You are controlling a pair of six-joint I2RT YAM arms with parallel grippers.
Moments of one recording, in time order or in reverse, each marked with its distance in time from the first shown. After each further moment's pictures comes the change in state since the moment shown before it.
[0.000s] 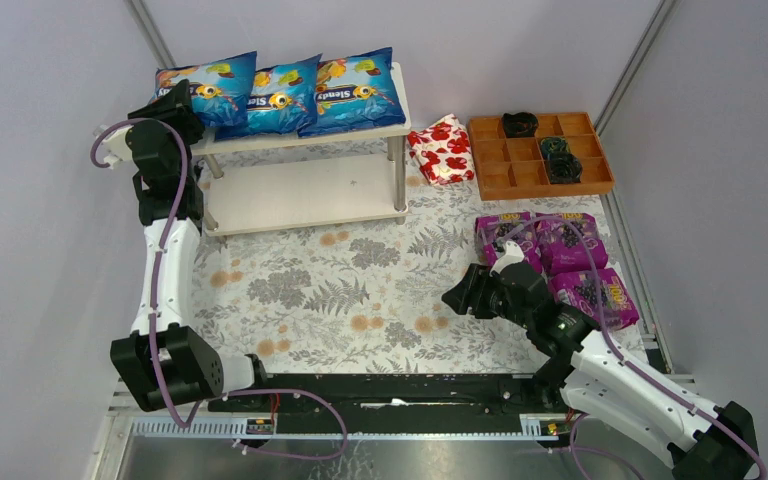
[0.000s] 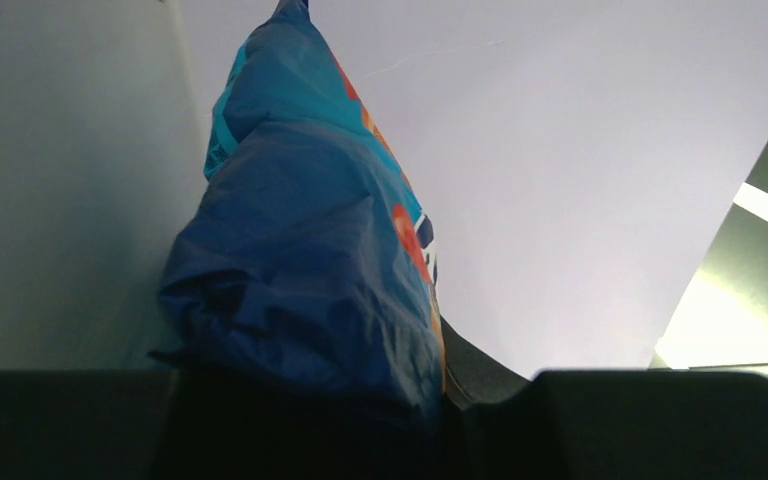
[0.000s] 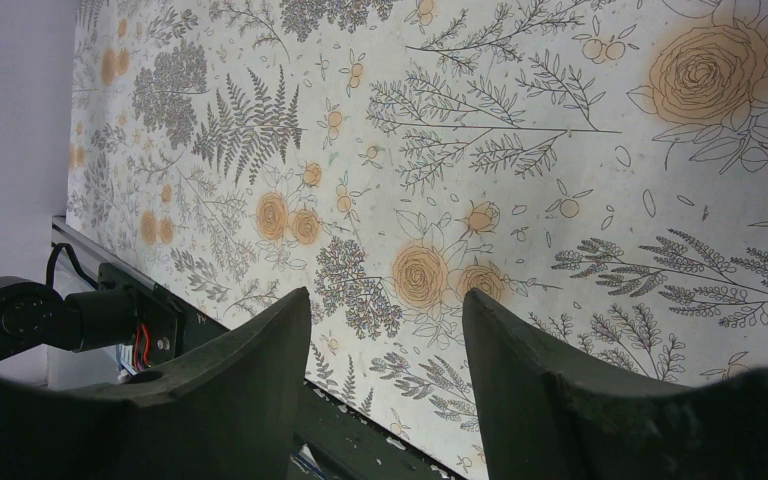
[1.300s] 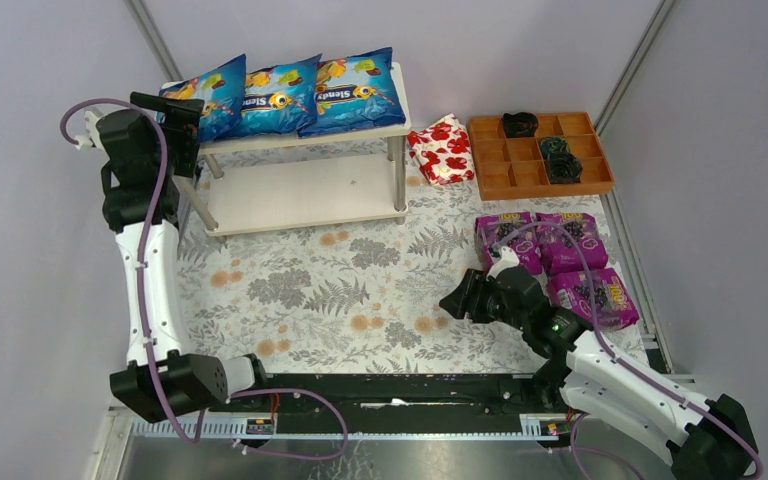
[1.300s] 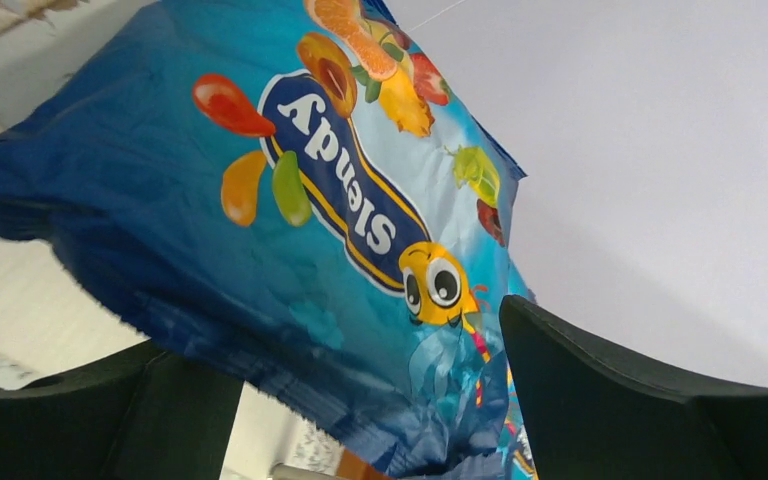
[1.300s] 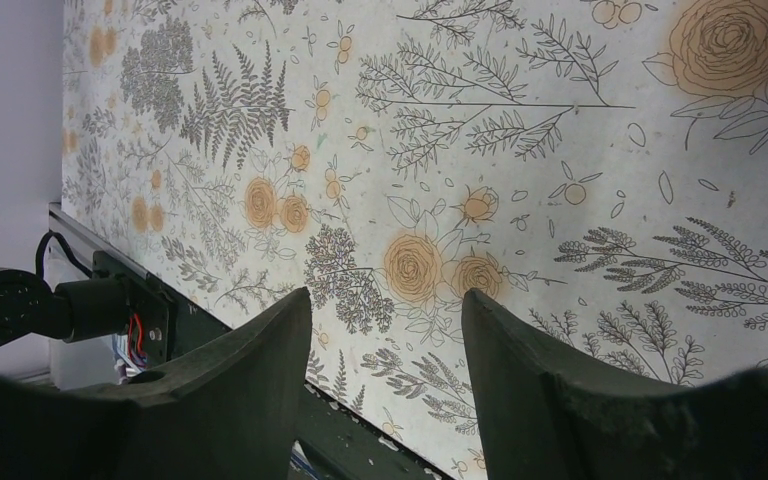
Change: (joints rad) left arm 0.062 -0.043 0.237 -0.644 0.181 0.483; right arm 0.000 0.019 -0.069 0.073 -0.035 0.018
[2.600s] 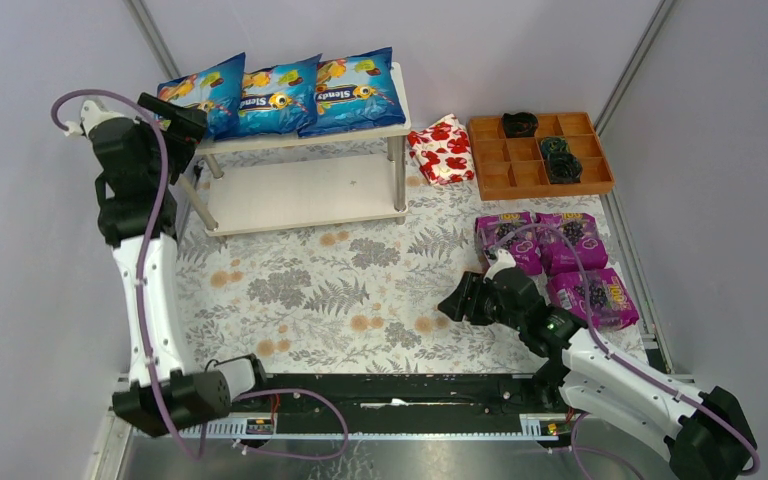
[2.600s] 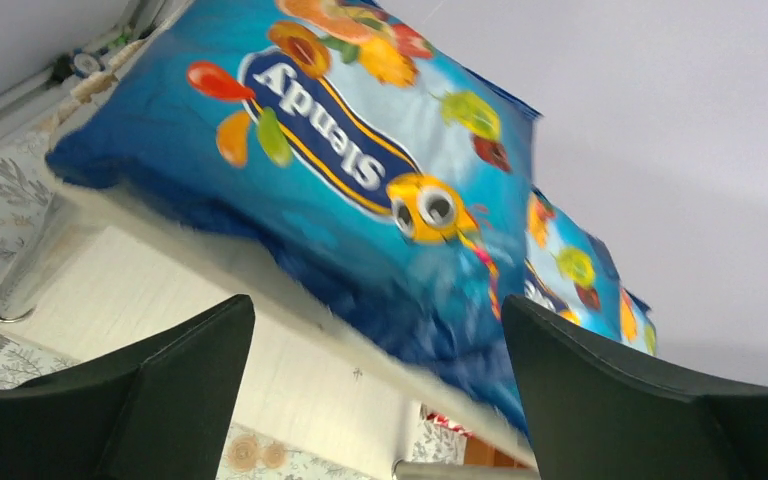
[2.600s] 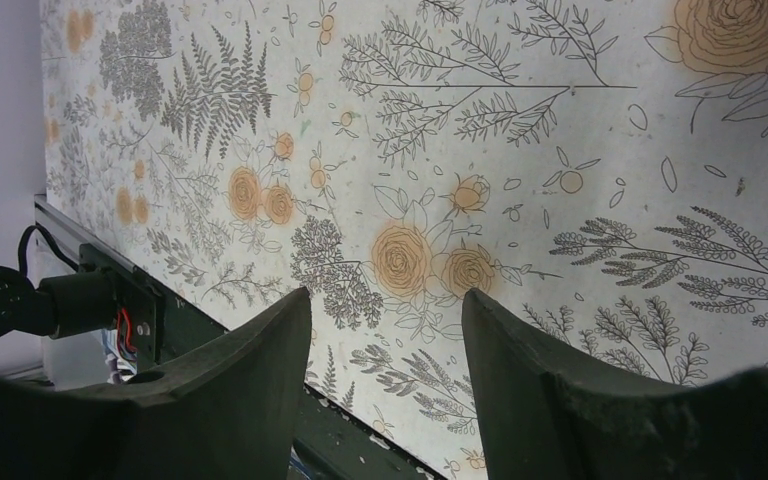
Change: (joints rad) left arm 0.011 -0.032 0.002 -0.015 0.006 0.312; right arm 0.000 0.044 -0.022 0.042 -0.016 0.009
